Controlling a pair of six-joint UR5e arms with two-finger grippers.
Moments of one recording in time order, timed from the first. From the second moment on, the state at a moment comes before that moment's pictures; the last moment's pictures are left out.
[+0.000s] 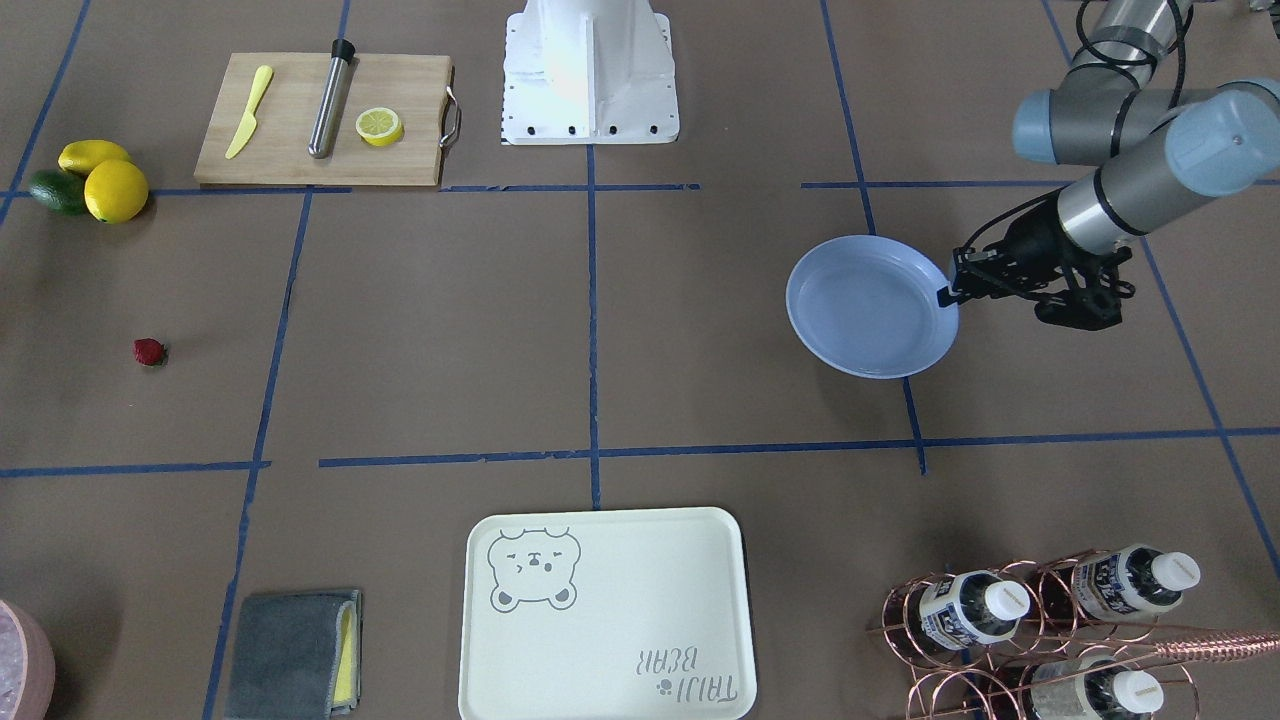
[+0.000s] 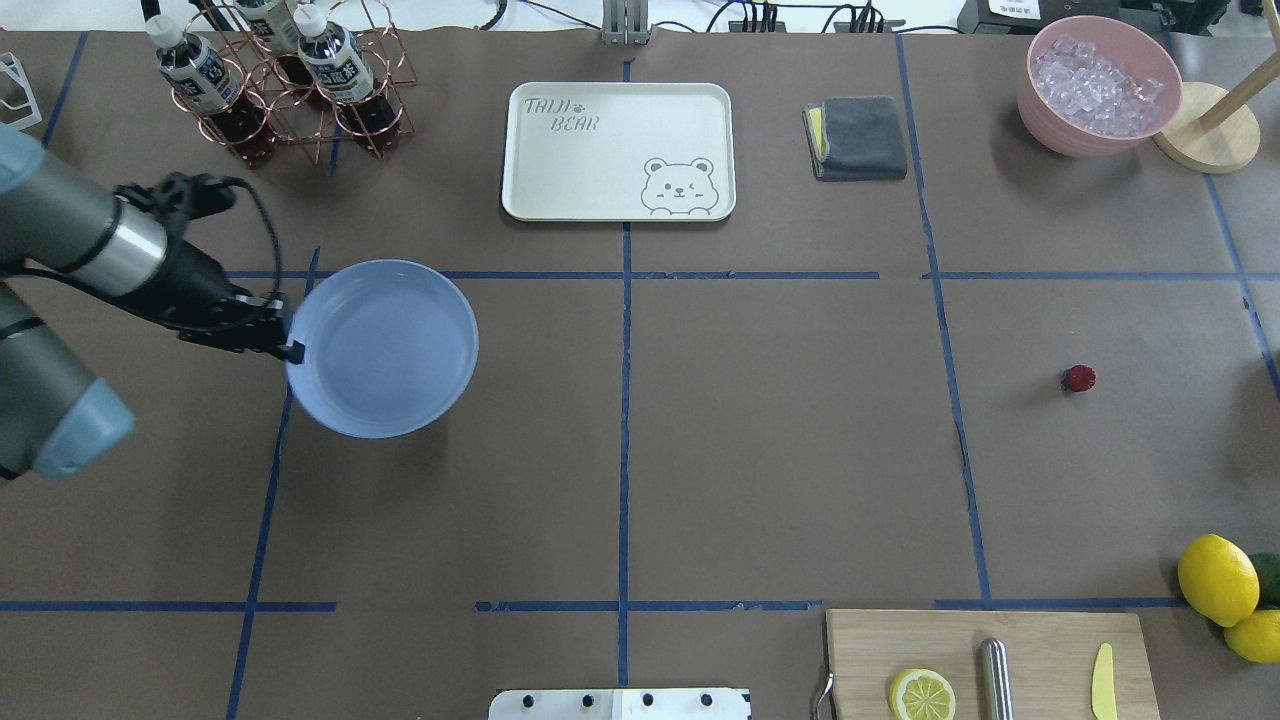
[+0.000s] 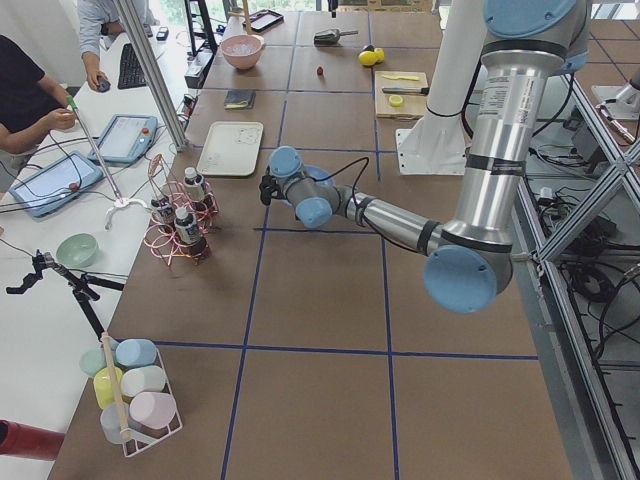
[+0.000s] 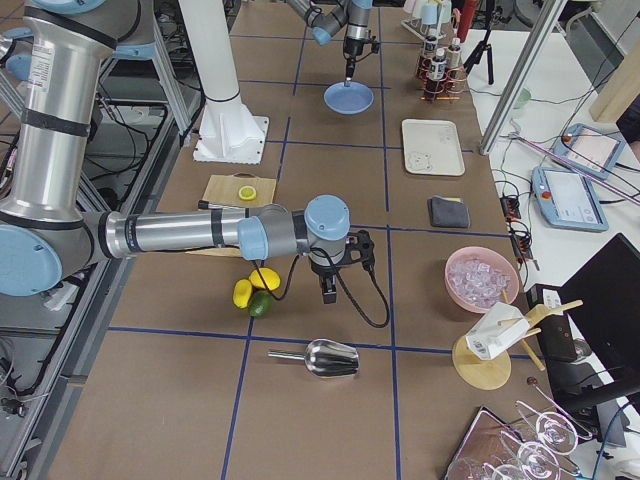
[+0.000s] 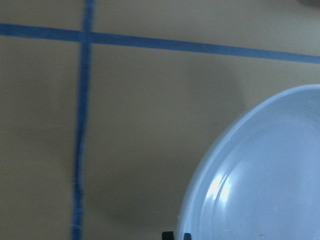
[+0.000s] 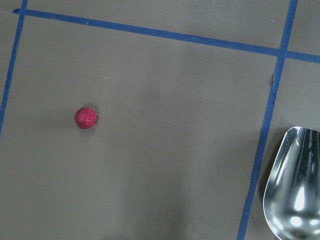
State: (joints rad) left arm -0.73 -1.95 -1.65 -2.13 -2.34 -1.25; right arm 1.43 -1.81 1.91 -1.49 2.45 0.04
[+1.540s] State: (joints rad) left arm -0.56 -2.15 -1.46 -2.21 -2.19 -1.34; right arm 1.41 -1.81 1.91 -1.49 2.45 0.04
